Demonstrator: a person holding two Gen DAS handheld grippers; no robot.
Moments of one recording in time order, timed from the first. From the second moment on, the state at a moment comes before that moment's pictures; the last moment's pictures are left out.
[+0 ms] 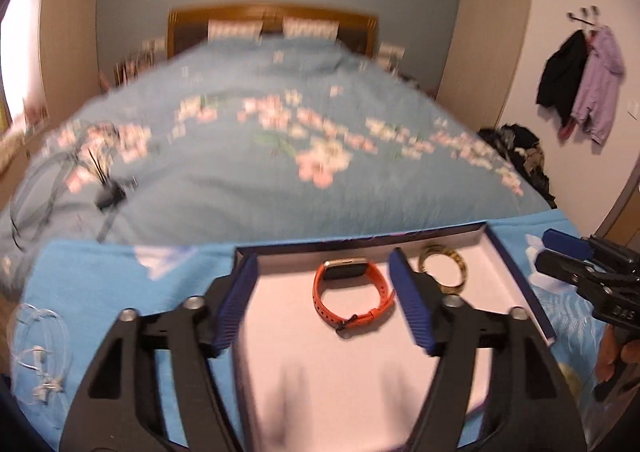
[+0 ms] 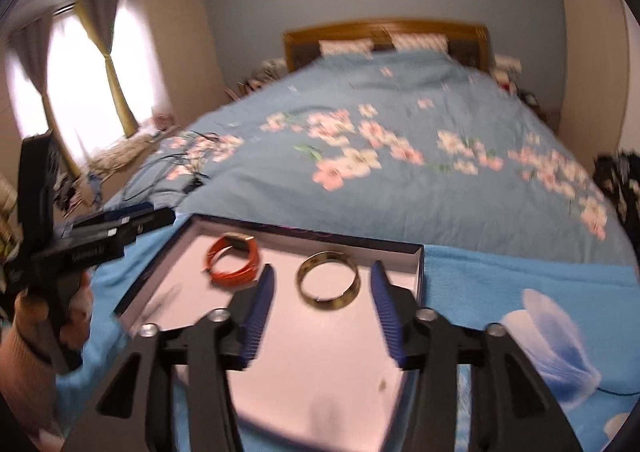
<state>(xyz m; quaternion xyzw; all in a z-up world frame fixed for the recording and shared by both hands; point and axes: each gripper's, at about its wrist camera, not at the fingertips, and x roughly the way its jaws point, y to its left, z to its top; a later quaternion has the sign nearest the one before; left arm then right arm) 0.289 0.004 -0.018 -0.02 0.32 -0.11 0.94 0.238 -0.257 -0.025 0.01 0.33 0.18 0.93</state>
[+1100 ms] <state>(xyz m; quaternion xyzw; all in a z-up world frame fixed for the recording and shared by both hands) 0.091 -0.014 -0.057 0.06 0.28 -0.16 0.95 0.100 -0.239 -0.098 -0.09 0.39 0.22 0.89</state>
